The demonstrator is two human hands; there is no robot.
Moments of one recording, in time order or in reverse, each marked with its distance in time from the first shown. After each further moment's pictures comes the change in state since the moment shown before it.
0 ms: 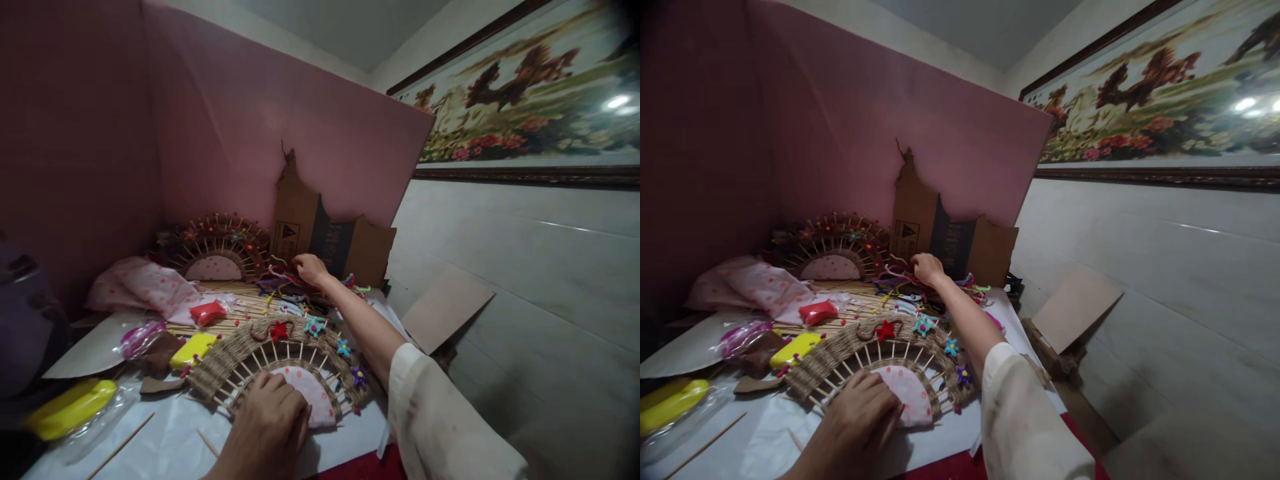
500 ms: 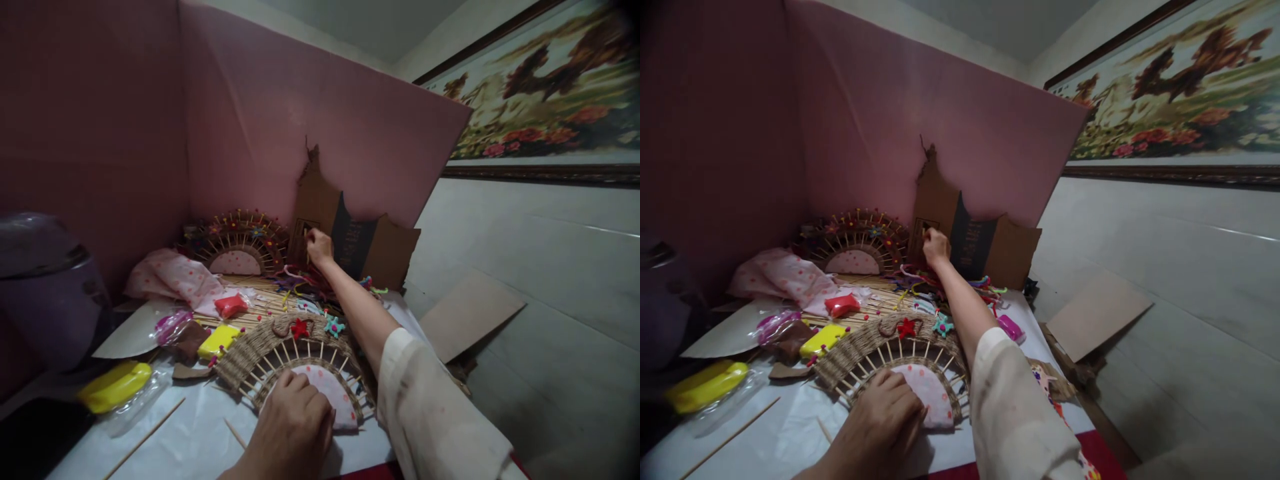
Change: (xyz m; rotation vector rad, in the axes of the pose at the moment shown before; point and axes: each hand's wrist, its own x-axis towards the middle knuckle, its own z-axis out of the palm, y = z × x) left_hand -0.003 0.001 0.001 0.038 -0.004 -0.023; right_hand 0.049 -0.023 0.002 0.390 0.388 0.199
